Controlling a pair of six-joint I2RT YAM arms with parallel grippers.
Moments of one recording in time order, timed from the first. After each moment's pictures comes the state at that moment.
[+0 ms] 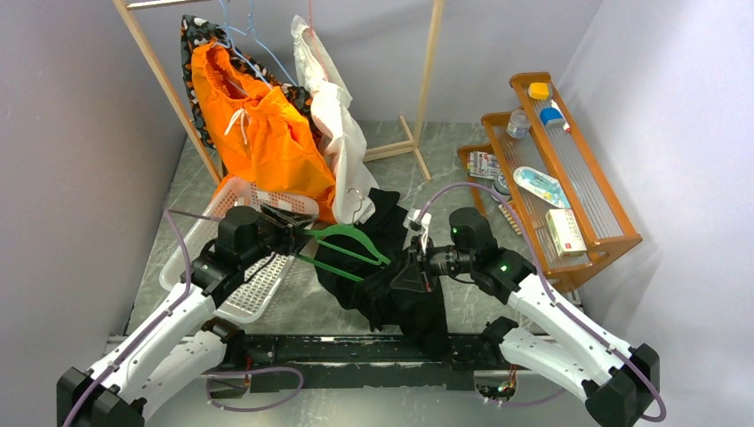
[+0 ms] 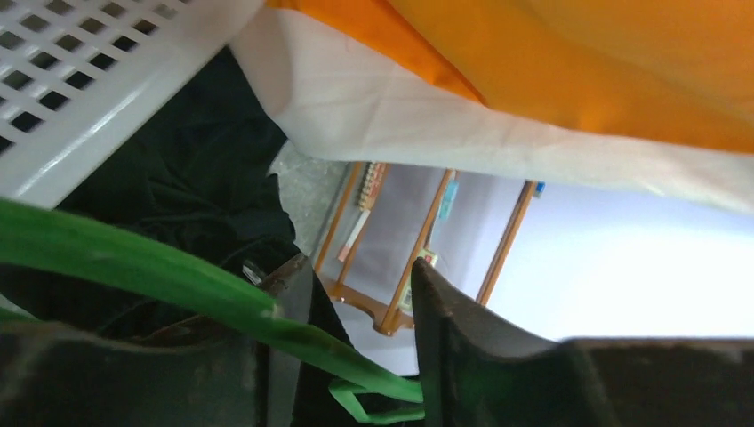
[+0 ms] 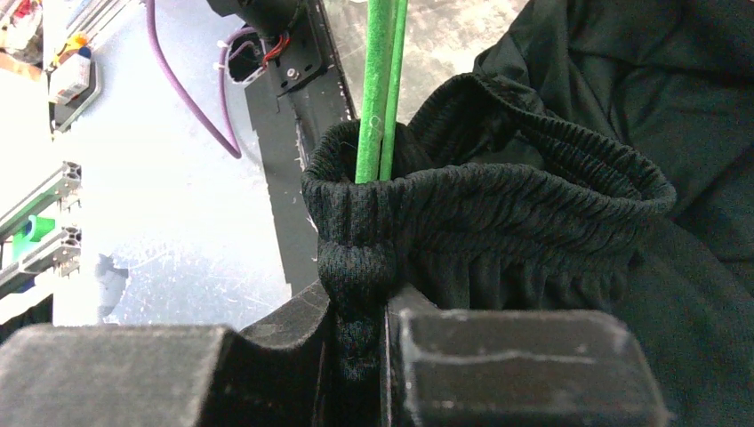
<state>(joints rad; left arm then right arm) -0.48 0.76 0.55 -0.19 0.10 -1.60 0.65 0.84 0.66 -0.39 -0.76 0.09</state>
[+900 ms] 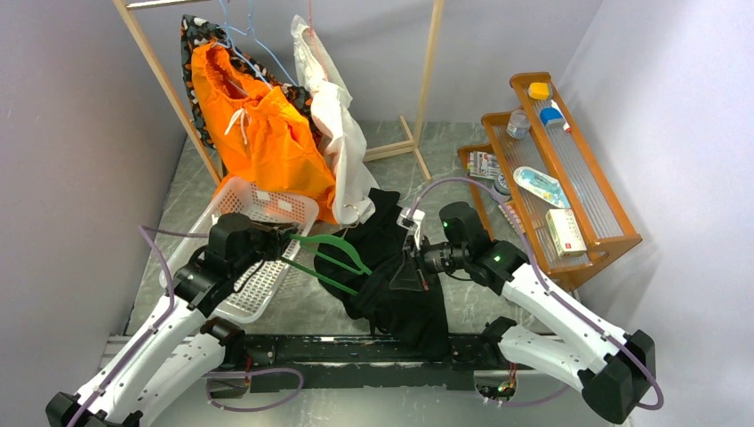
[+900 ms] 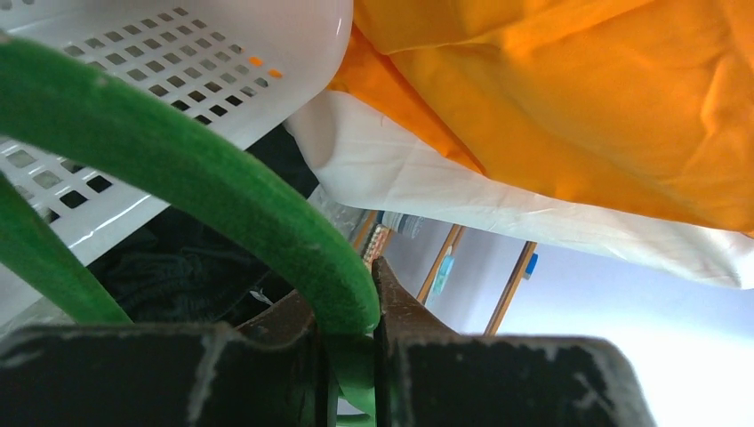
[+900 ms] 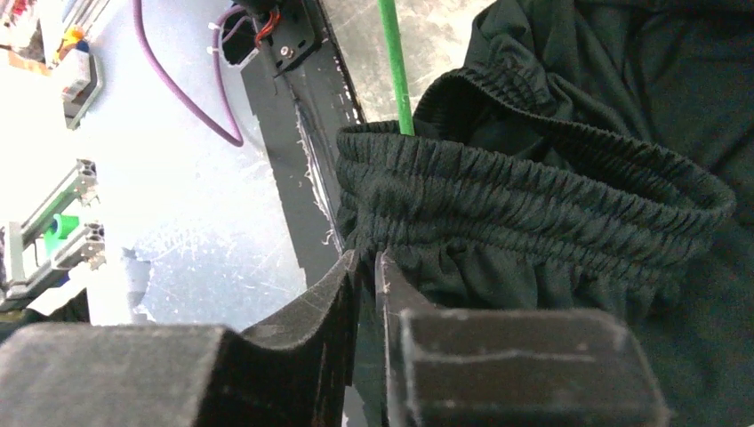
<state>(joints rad) -0.49 0.66 0.59 -0.44 -0.12 -1.71 0.68 0.92 0.74 -0.49 -0.73 0.11</state>
